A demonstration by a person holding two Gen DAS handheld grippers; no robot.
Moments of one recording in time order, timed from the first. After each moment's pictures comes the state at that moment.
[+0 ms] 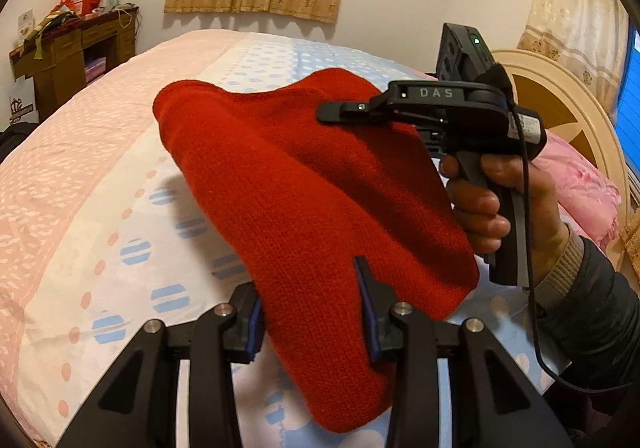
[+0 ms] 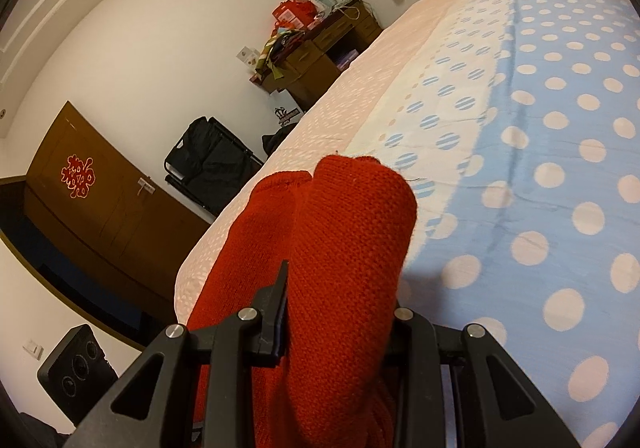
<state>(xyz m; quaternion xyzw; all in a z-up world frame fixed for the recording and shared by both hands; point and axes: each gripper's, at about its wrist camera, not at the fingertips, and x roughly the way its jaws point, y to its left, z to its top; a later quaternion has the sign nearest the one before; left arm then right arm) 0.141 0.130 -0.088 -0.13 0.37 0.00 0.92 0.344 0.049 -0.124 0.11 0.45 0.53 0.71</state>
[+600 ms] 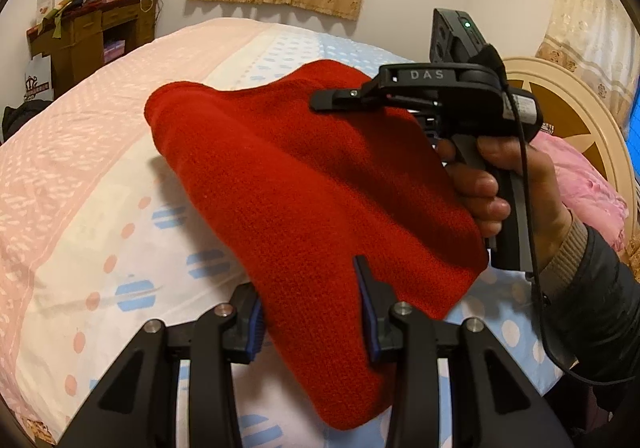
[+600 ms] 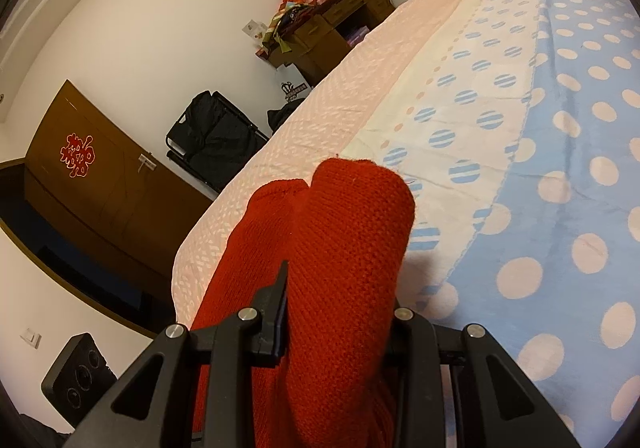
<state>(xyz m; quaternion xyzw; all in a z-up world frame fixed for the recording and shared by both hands) 0.119 0.133 -0.100 -0.15 0.38 0.02 0.91 0.338 0.098 -0.139 0.08 0.47 0.55 0.69</state>
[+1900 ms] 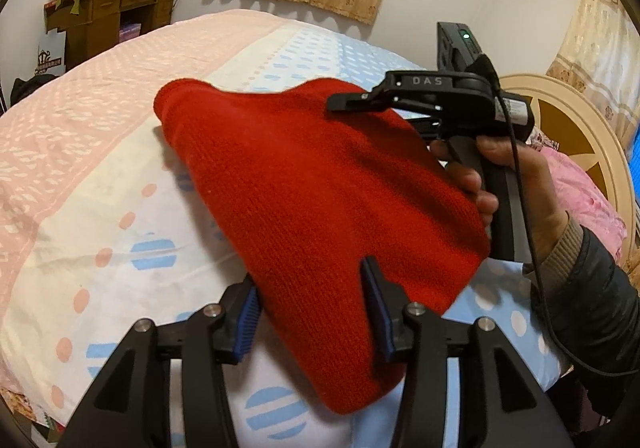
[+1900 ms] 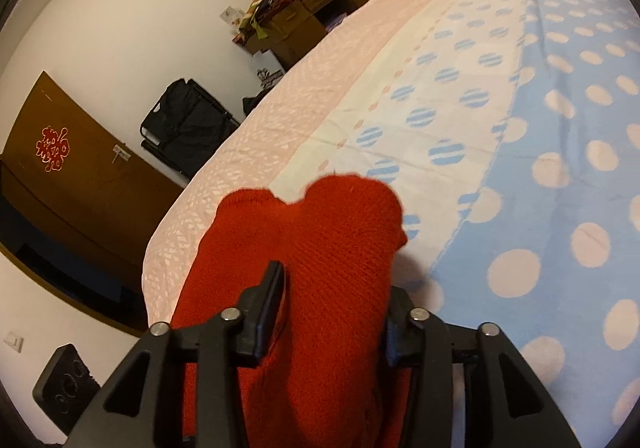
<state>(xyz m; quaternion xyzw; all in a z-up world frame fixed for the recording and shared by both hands) 0.100 0.148 -0.114 -0.19 0.37 0.04 0.91 0.344 0.105 -0.153 0.05 0.48 0.51 0.71</state>
